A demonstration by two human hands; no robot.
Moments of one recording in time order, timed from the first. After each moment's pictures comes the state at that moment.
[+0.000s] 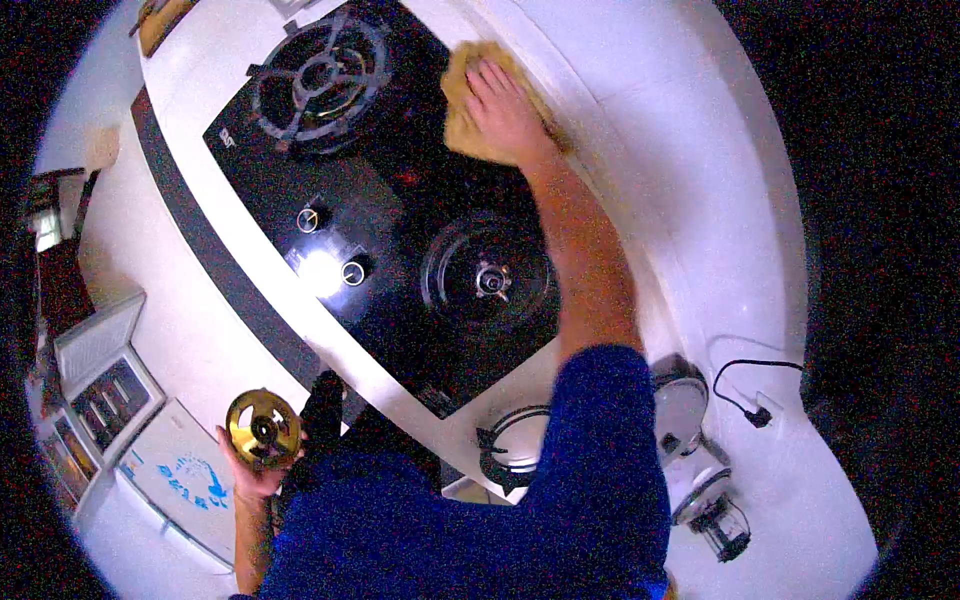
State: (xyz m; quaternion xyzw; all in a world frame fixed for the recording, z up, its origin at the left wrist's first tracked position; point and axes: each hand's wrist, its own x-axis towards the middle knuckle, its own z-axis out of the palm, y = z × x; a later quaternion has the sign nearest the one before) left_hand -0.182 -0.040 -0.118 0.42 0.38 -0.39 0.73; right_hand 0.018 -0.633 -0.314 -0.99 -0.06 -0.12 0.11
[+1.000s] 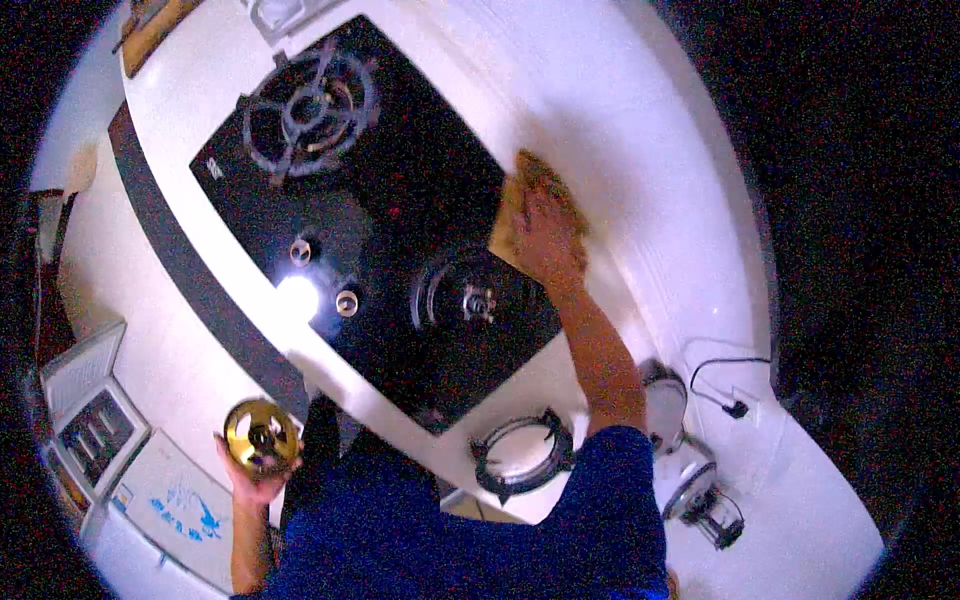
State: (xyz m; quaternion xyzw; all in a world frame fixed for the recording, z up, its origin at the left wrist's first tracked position) left_hand -0.155 -0.040 -0.132 0.34 0.42 -0.41 0.74; right_hand -0.157 -0.630 -0.302 -0.97 0.22 0.06 0.05
